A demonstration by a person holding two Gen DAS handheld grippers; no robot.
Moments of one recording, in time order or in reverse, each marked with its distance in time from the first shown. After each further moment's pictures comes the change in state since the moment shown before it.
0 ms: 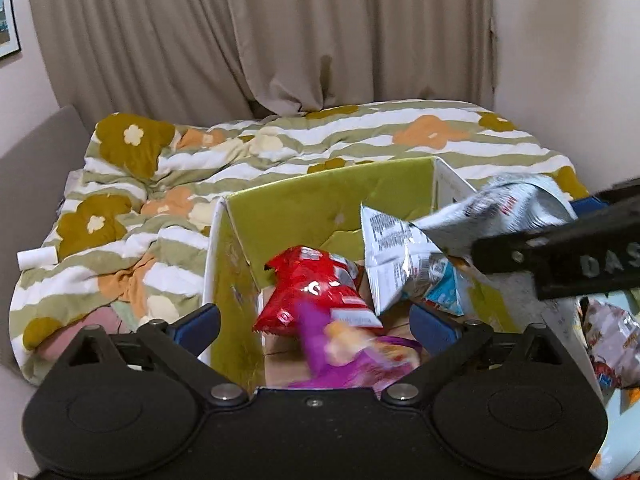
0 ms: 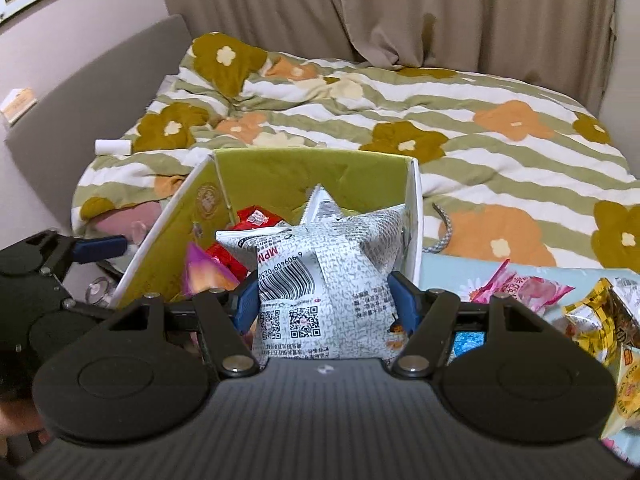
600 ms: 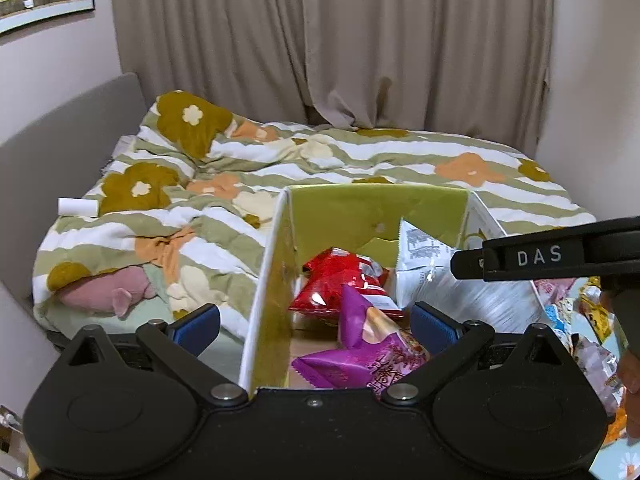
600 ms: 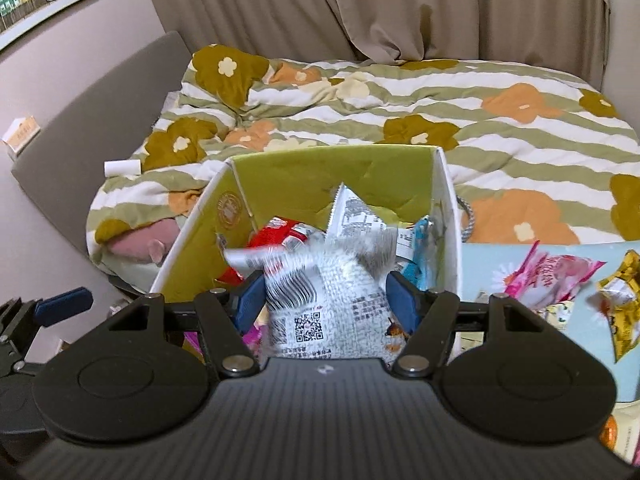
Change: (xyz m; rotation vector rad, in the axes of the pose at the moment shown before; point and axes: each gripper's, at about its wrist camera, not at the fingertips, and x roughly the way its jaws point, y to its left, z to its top) left arm -0.047 0.024 -0.011 -0.214 -0.035 0.095; right arm 0.011 0.012 0.002 0.101 -0.007 0.075
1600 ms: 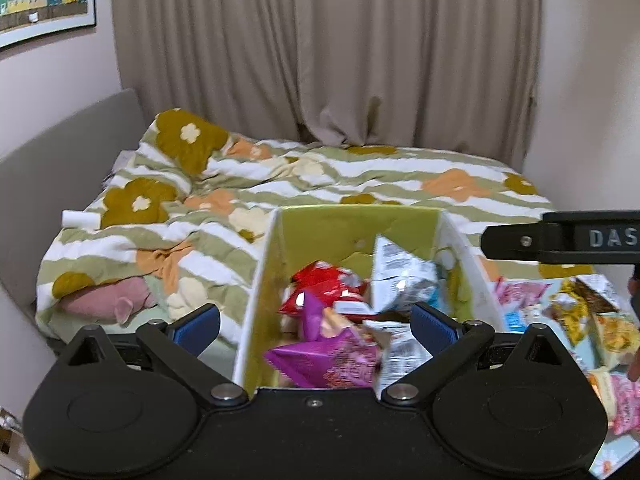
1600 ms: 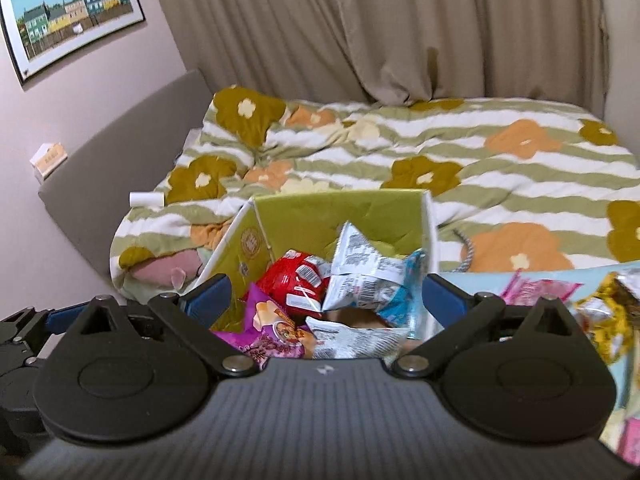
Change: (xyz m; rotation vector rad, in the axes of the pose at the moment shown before) left arm -0.050 -0.012 -0.002 0.005 -0.052 -0.040; right arm -0.089 -0.012 -0.010 -0.010 -0.145 0.018
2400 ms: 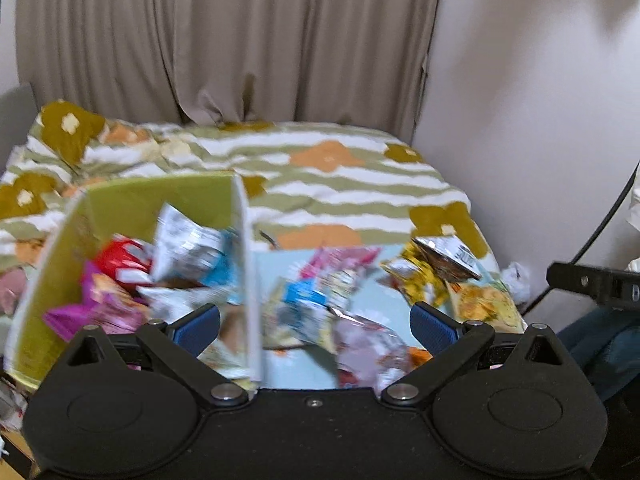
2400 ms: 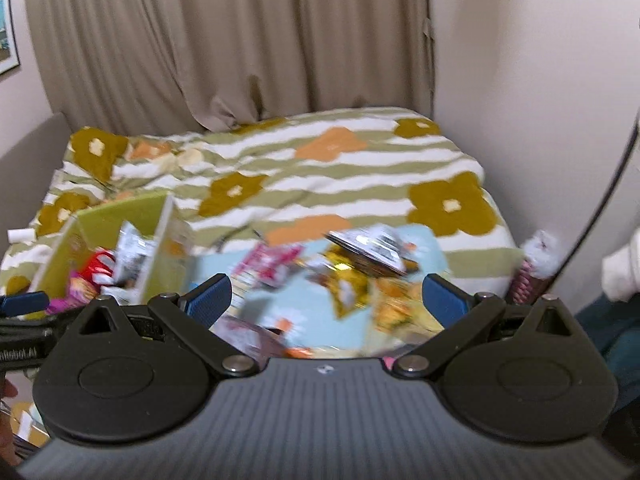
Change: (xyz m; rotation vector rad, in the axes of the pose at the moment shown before) left arm -0.007 -0.180 -0.024 0.055 0.083 -0.270; right arm -0.147 -0.197 -0.074 0.132 -0.046 -0.396
